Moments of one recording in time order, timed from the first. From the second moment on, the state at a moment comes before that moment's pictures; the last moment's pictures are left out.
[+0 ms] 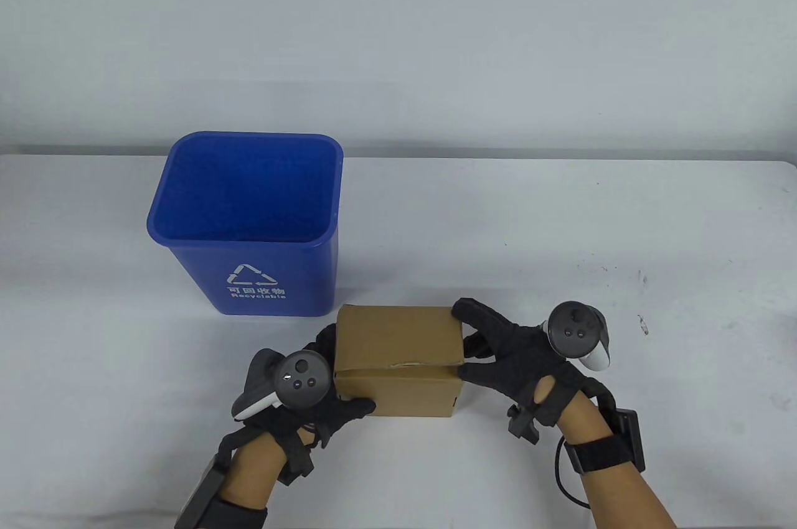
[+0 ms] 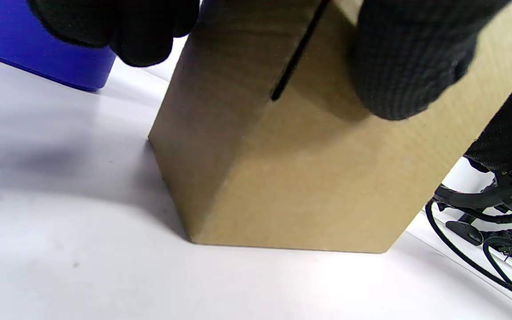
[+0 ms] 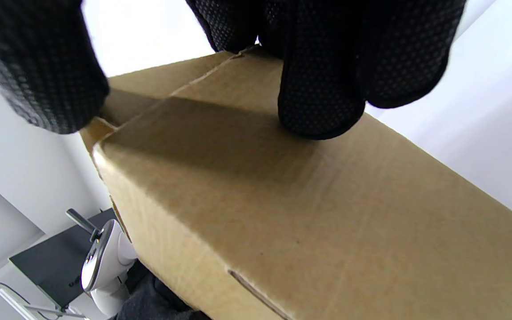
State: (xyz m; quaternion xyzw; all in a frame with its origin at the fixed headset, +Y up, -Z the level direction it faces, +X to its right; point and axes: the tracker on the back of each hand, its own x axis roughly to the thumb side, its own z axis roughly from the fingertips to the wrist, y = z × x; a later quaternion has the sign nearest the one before) left_hand -0.156 -0.729 -0.269 -0.08 -0.25 0.21 0.94; right_hand 0.171 -0.702 -0.323 0.35 0.06 0.79 0.49
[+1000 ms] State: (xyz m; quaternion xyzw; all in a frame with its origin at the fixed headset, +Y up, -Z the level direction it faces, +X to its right) left_hand -0.157 -0.729 -0.267 -0.08 -0.23 0.20 0.95; right_hand 0.163 -0.706 -0.324 0.37 0.16 0.78 0.49
